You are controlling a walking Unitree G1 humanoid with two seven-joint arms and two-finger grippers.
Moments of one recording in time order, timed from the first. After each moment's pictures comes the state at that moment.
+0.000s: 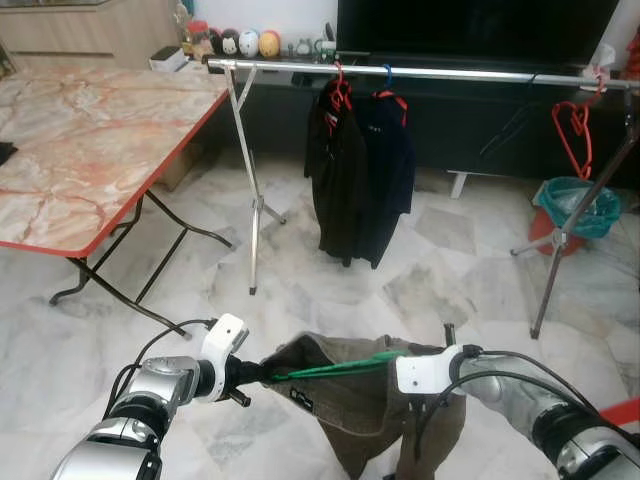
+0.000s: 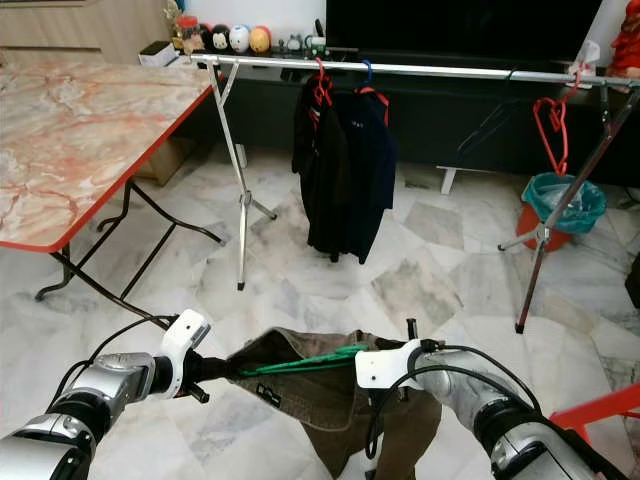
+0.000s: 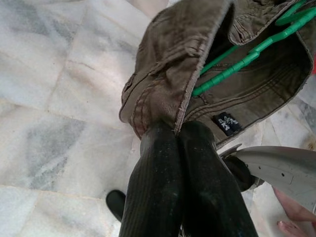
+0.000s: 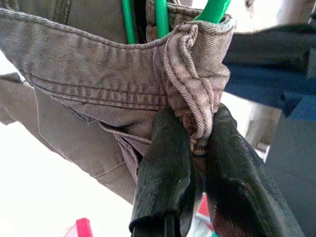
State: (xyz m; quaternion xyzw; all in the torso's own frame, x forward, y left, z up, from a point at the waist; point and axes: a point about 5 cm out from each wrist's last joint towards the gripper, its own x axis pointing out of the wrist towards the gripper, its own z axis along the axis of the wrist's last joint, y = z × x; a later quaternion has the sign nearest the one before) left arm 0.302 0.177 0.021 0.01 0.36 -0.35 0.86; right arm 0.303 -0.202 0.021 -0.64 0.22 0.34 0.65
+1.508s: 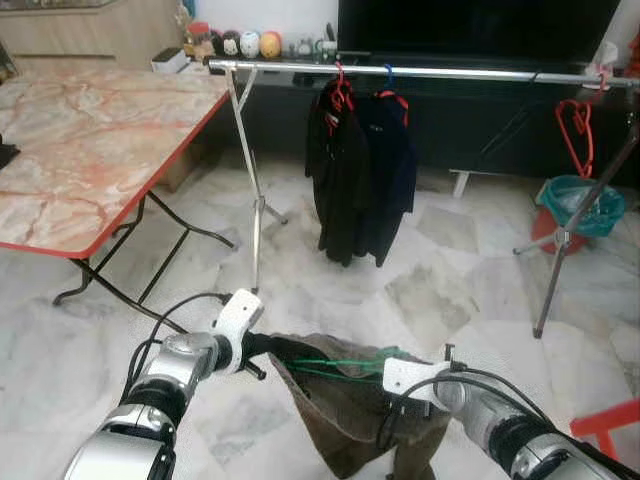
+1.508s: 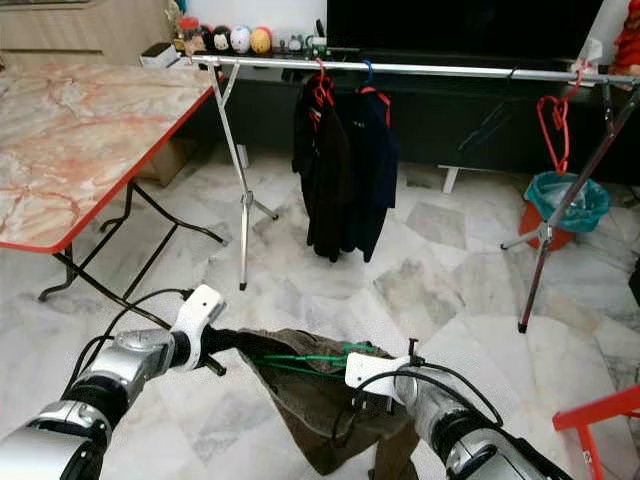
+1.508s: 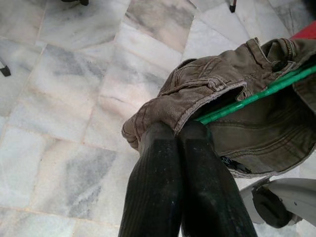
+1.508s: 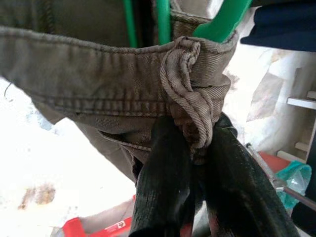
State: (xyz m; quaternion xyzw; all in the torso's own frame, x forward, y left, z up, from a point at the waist) left arm 0.328 0.155 0.047 0.06 0.30 -0.33 0.90; right arm 0.289 -0.185 -0.011 -0.59 0.34 0.28 0.67
